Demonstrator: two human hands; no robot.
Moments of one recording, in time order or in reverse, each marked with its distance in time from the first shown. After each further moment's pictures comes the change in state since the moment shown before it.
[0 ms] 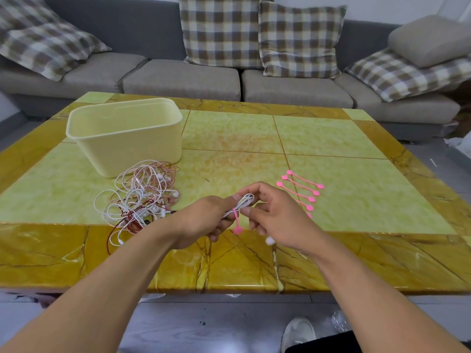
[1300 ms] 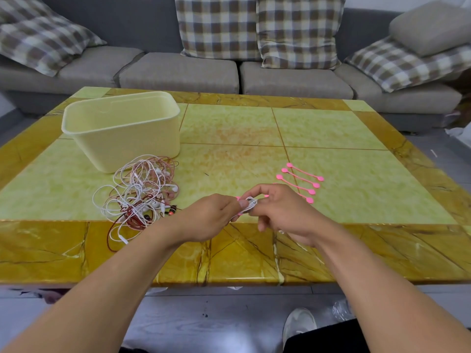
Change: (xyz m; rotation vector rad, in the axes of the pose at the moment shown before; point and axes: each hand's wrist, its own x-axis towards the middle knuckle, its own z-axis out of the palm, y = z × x) left_hand 0.005 -0.007 0.001 0.478 0.036 0.223; right_hand -0.002 -0.008 -0.008 0.095 -0.060 0.260
